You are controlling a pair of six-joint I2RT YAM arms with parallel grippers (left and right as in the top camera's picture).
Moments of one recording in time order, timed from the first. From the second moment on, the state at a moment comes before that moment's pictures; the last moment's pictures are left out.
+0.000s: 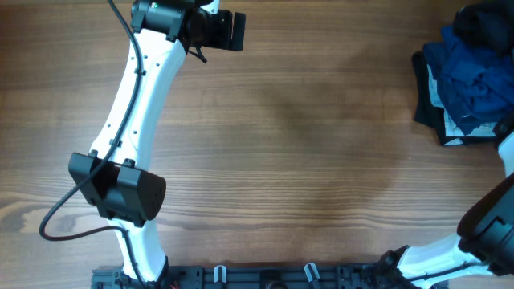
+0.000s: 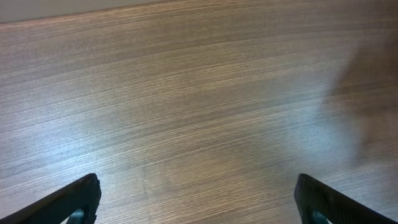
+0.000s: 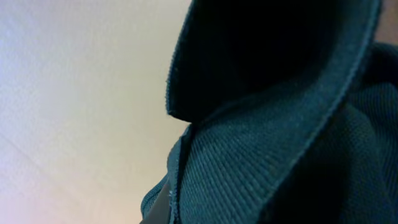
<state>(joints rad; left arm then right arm) -0.29 2.03 2.17 -1.10 0.05 -0.11 -0.69 1.79 1.13 0.91 -0.67 0.83</state>
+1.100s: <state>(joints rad) -0.29 2.03 2.17 -1.07 0.05 -0.12 -0.91 2.04 1.30 0.59 -1.01 1.08</state>
